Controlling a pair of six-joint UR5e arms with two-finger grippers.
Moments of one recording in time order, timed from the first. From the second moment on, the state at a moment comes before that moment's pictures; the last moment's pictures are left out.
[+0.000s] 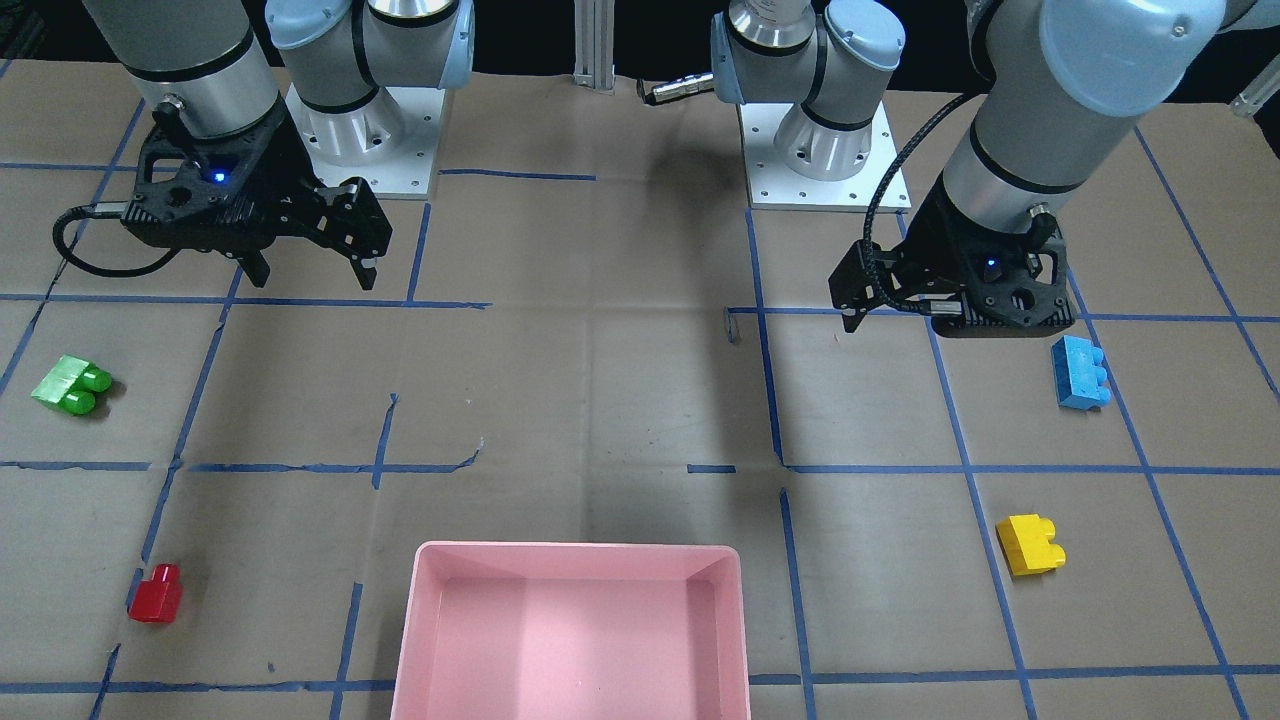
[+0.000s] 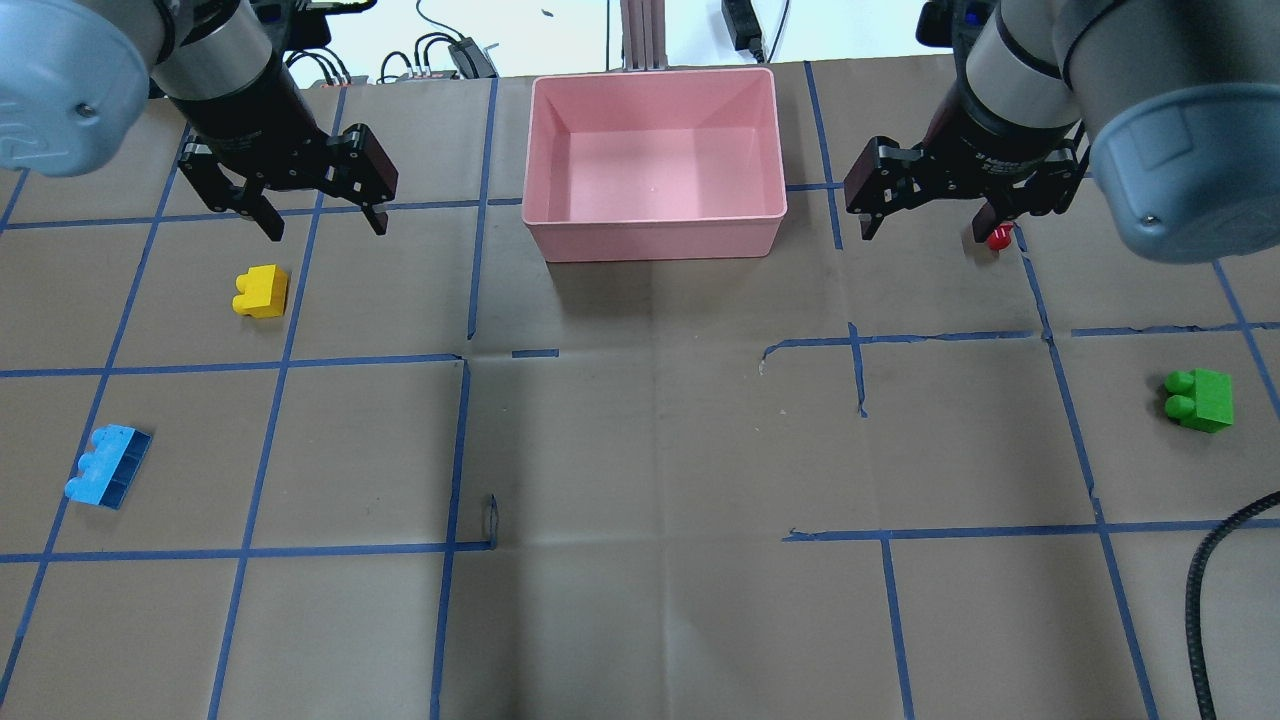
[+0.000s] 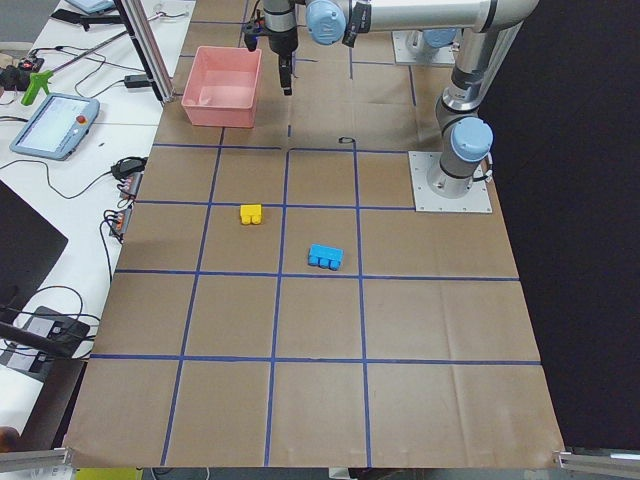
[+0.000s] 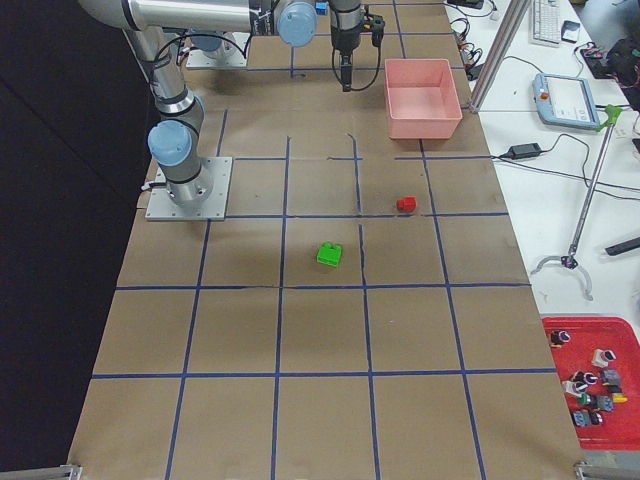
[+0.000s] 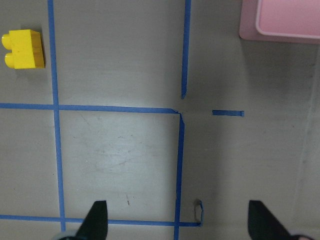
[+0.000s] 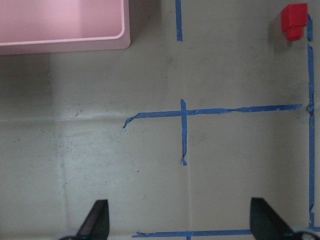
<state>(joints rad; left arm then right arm) -1.47 -1.69 -1.50 -1.57 1.59 0.09 1.58 -1.60 1.67 -1.74 -1.53 0.05</state>
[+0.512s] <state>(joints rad) -1.13 -1.69 -1.53 -1.57 1.59 0.45 1.58 -1.60 1.67 -1.73 -1.53 0.05</state>
